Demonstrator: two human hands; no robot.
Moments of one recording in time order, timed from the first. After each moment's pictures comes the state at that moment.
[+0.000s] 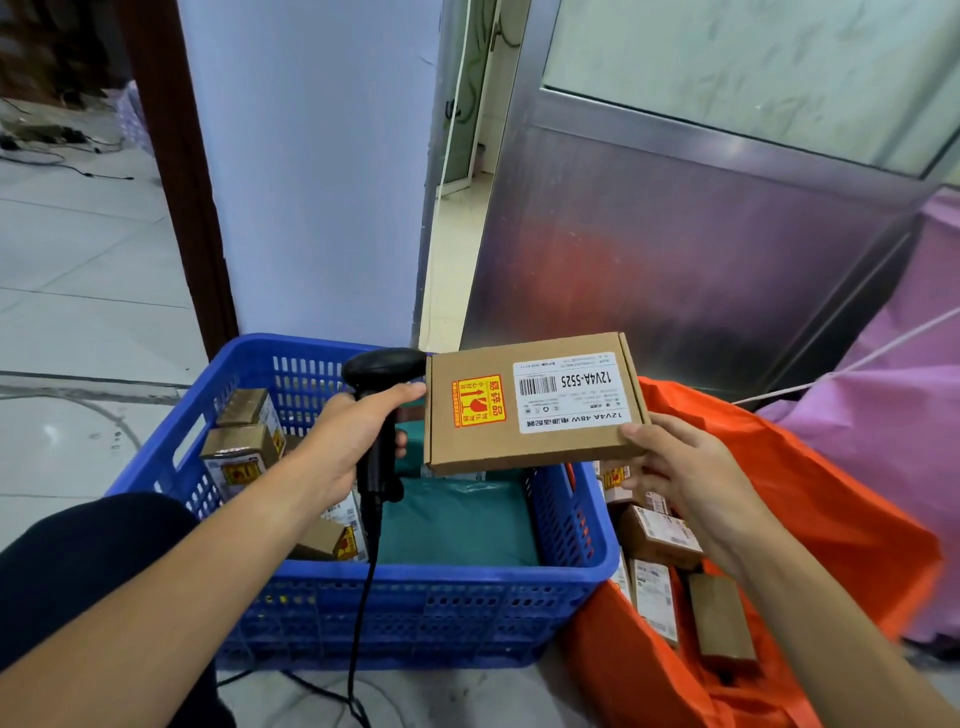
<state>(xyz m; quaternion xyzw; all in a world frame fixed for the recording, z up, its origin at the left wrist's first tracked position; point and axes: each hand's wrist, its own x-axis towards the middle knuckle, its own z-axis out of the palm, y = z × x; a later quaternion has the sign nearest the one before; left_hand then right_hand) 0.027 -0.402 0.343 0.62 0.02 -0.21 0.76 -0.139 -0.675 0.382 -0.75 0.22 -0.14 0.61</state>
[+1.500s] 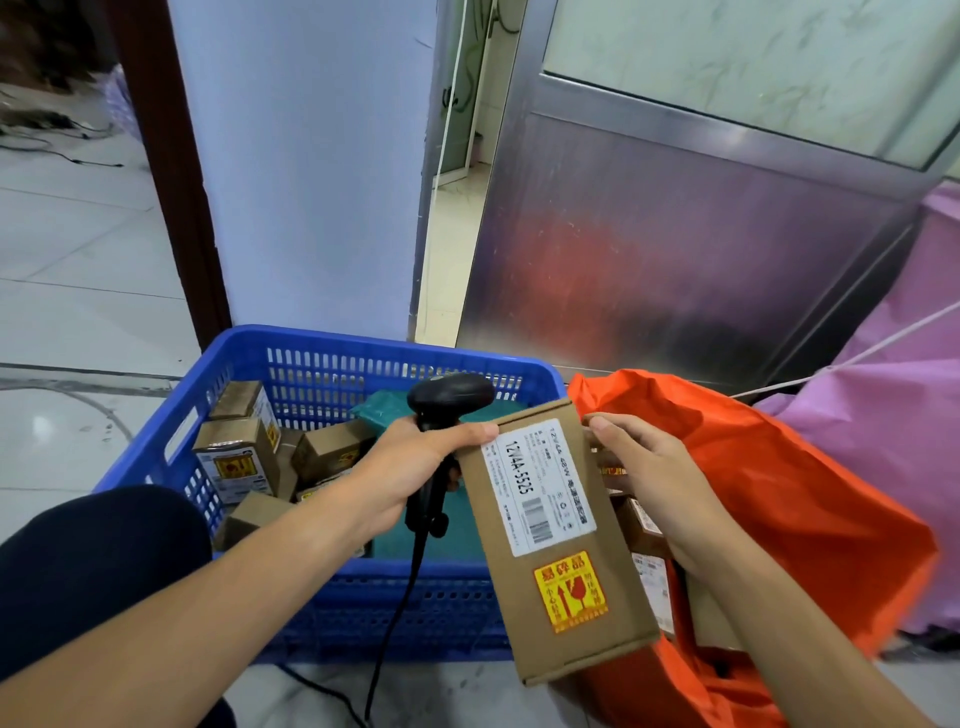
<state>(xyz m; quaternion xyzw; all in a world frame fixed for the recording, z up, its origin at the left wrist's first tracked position) -0.010 -0.435 0.336 0.64 -0.07 -0.30 0.71 -0.129 -0.645 0.374 -0.79 0.21 -0.12 0.56</state>
